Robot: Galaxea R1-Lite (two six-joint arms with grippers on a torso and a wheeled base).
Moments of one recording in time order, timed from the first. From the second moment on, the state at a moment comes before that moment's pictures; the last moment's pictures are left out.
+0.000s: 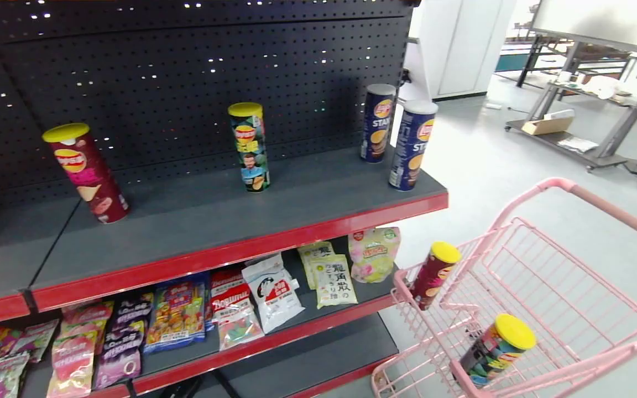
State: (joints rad) left arm 0.00 0.00 0.00 0.01 0.00 0.00; right arm 0.00 0.00 0.00 0.01 0.01 0.00
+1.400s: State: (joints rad) left arm 0.00 0.00 0.00 0.01 0.00 0.00; right arm 0.00 0.00 0.00 0.01 0.00 -0.01
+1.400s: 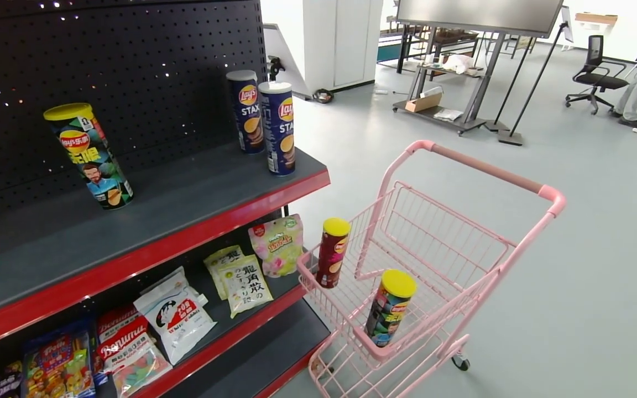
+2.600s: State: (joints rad) left arm 0.00 0.00 0.00 0.01 0.00 0.00; right arm 0.01 0.02 0.00 0.01 0.02 -0.05
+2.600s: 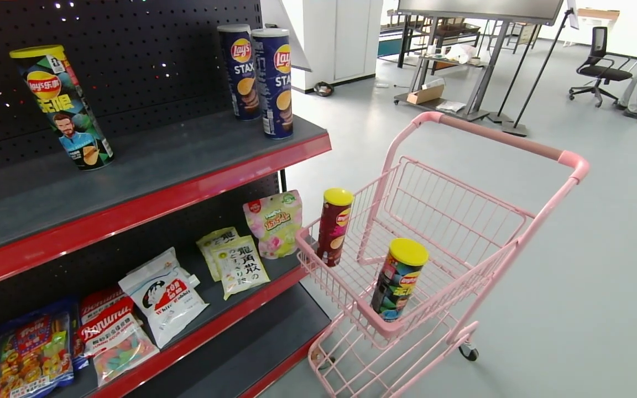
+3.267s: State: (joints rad) left arm 0.00 0.00 0.00 0.01 0.00 0.01; right arm 0.05 0.51 -0.43 -0.11 0.17 0.08
